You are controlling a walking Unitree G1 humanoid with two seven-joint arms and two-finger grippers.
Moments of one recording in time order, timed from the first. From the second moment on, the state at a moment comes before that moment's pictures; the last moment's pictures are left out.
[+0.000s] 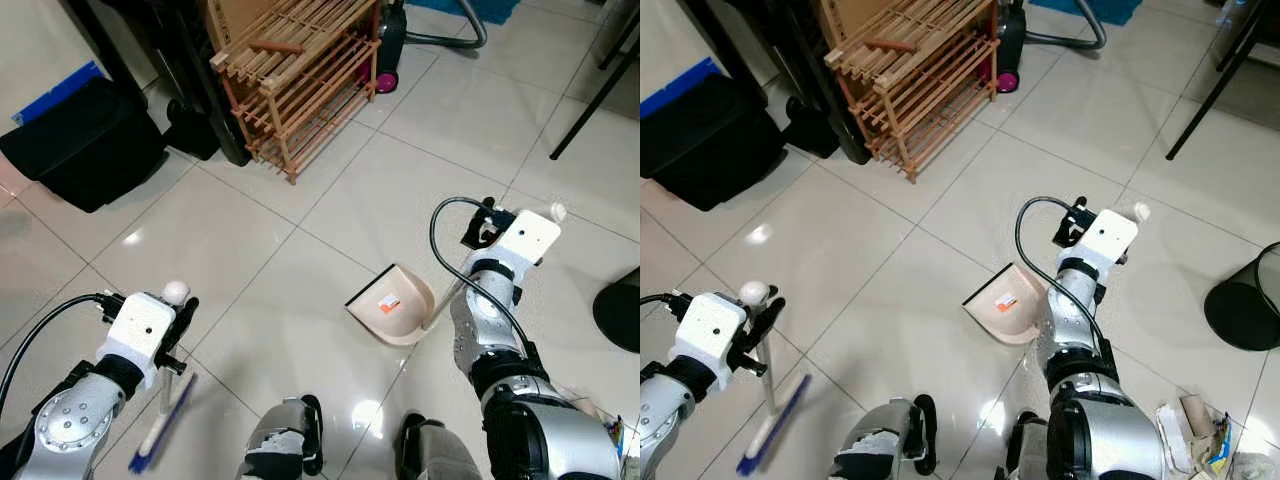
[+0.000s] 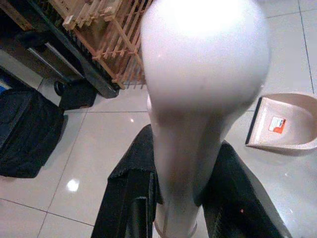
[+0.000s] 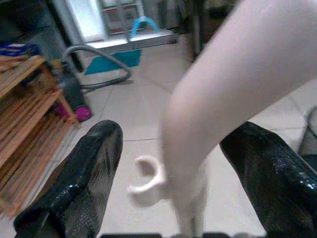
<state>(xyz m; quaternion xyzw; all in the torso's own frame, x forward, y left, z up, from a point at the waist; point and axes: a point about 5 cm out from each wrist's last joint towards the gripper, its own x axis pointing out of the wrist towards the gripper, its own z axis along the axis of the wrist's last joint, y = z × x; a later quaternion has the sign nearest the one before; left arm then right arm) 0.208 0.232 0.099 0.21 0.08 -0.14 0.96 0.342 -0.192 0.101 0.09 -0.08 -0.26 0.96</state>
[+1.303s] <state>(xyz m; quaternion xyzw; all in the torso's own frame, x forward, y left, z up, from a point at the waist) 0.206 0.252 0.085 0.22 0.09 -0.13 0.96 0.346 -0.187 0.103 0.08 -0.06 -0.32 0.94</state>
